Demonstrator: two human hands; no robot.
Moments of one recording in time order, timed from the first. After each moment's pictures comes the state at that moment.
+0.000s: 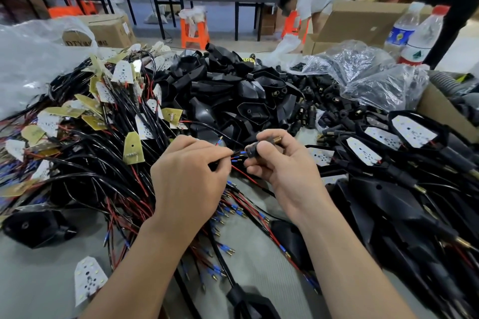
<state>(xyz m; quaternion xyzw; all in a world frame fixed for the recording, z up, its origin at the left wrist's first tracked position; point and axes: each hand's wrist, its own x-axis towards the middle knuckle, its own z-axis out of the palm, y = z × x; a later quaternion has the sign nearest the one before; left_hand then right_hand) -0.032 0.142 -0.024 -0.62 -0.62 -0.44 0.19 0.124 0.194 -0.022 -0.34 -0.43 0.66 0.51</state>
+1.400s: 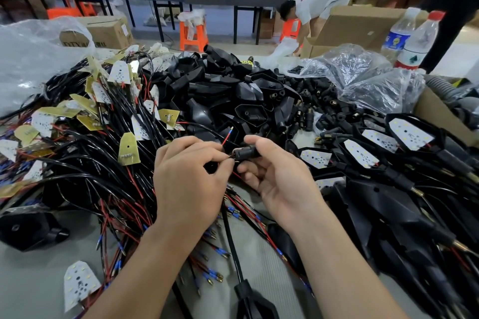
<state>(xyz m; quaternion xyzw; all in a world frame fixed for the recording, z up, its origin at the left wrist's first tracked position) -0.029 0.145 -0.034 -0.59 -0.65 -0.48 0.08 0.116 0.190 -0.017 -0.33 -0.34 0.74 0.48</state>
